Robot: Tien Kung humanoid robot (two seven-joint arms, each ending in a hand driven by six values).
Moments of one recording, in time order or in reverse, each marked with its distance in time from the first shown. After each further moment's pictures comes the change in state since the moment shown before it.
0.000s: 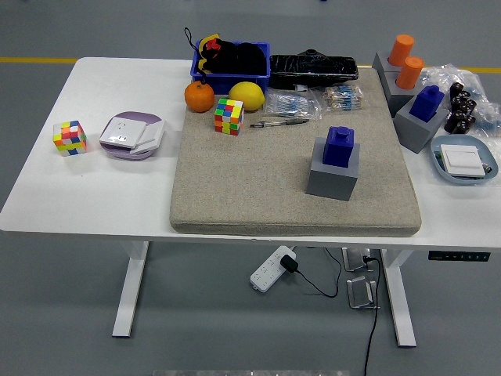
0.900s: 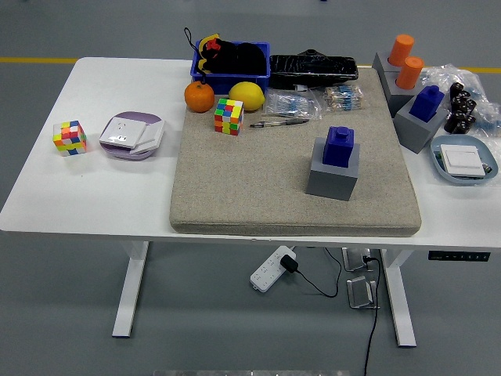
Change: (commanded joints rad) left arm 0.008 0.022 -0.021 -0.001 0.014 0.027 0.012; right arm -0.020 -0.030 0.037 -0.003 0.010 0.018 -0.021
